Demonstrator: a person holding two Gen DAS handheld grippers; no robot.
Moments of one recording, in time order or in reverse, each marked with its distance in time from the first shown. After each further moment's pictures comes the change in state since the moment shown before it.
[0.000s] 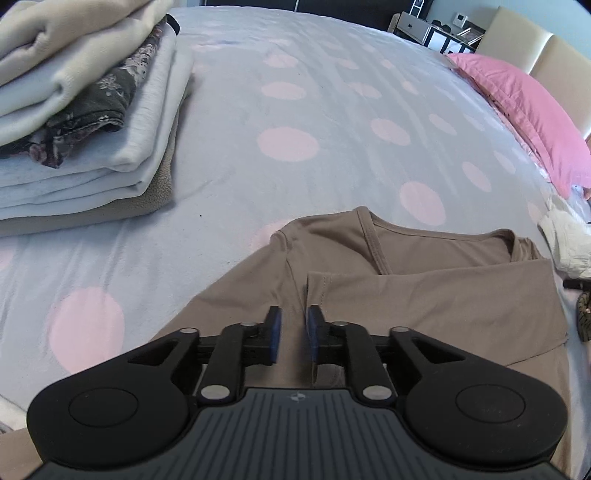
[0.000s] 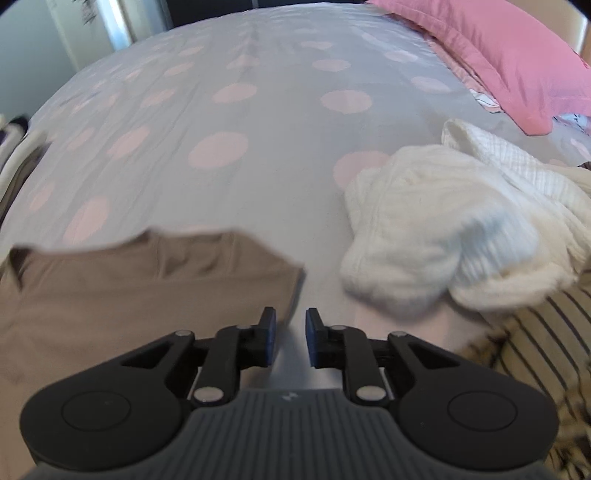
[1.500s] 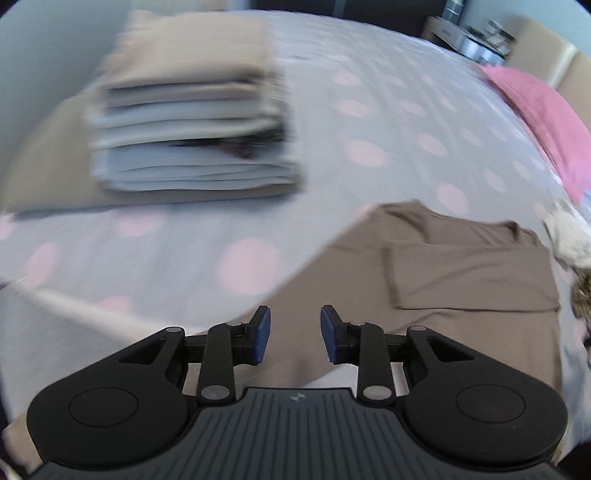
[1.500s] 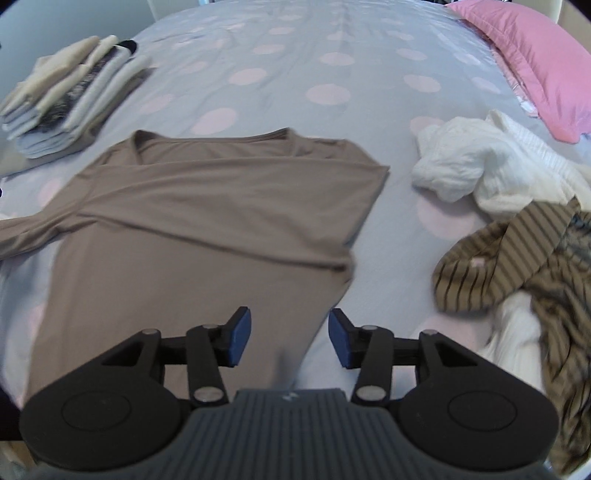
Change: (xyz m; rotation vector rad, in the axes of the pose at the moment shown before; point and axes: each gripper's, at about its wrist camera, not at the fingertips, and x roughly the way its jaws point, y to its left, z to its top) left arm -0.154 0.075 -0.026 -0.079 0.020 0.151; right arm -0.115 0.046 -0.095 -0.177 0.093 0.141
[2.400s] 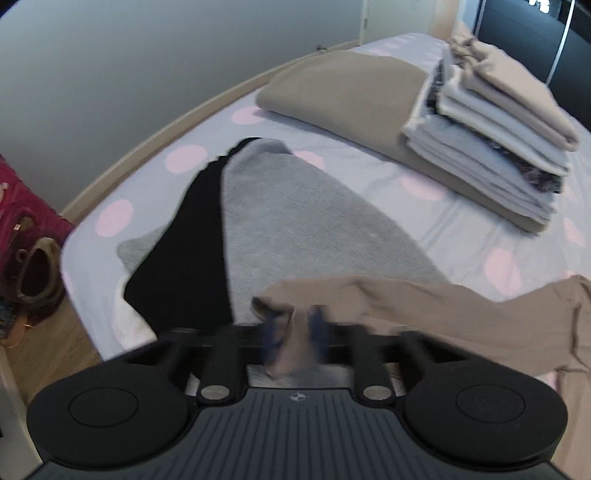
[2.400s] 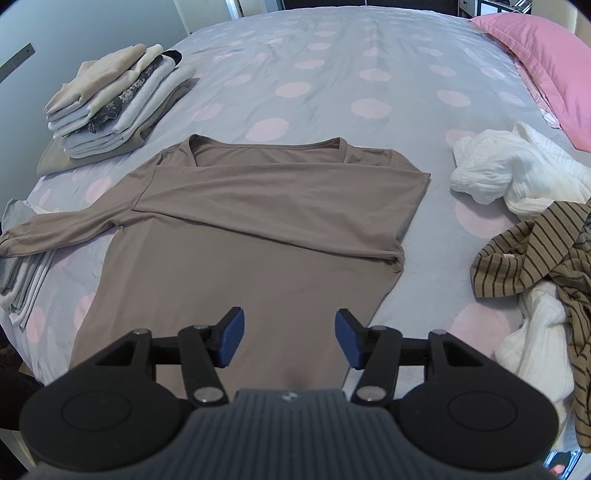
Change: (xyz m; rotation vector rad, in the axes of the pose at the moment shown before) left arm -0.049 0.146 -0.101 -0.487 -0.063 0.367; right arm -0.025 0.027 -0.017 -0.037 -0.051 0.089
